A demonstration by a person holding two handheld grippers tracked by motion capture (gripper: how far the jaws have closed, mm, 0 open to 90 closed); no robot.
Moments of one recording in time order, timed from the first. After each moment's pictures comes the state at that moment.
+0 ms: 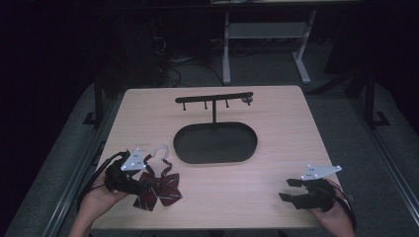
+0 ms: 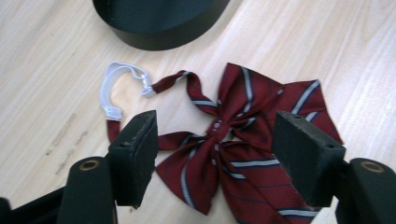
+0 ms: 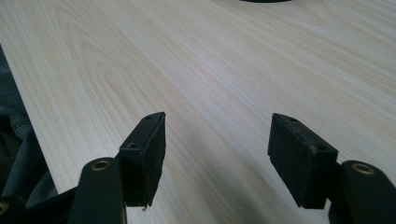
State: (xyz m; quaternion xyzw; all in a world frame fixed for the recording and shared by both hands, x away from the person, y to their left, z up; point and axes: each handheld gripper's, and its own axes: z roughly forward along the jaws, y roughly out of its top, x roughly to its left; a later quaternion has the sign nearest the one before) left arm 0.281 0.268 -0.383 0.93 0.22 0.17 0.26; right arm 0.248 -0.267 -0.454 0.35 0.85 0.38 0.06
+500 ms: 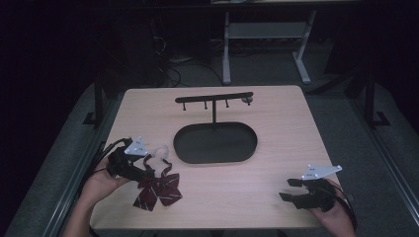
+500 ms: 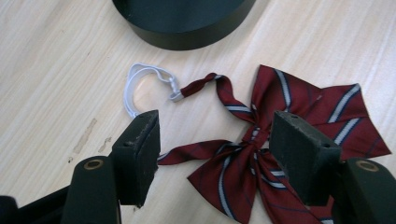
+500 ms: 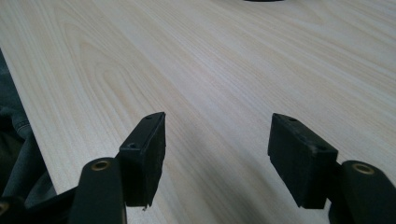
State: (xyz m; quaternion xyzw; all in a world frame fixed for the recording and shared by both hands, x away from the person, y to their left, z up) left arm 0.317 0.271 -0.381 0.93 0.22 0.15 0.24; right arm 0.249 -0.269 -0.455 0.35 0.85 0.38 0.07
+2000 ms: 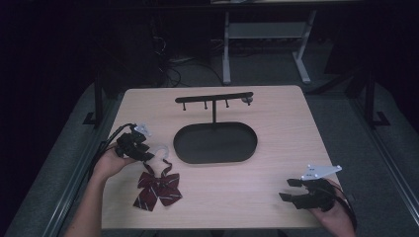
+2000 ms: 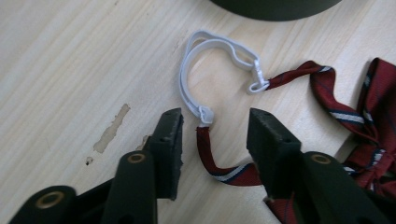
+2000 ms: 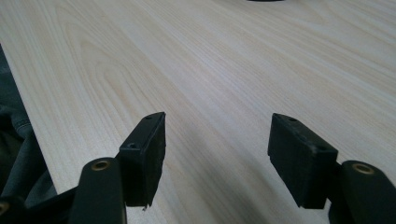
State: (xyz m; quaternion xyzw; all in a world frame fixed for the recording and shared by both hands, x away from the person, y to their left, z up) left arm 0.396 0.284 -0.417 0.94 0.29 0.08 0.19; right arm 0.249 -0.269 -0.455 0.35 0.85 0.38 0.07
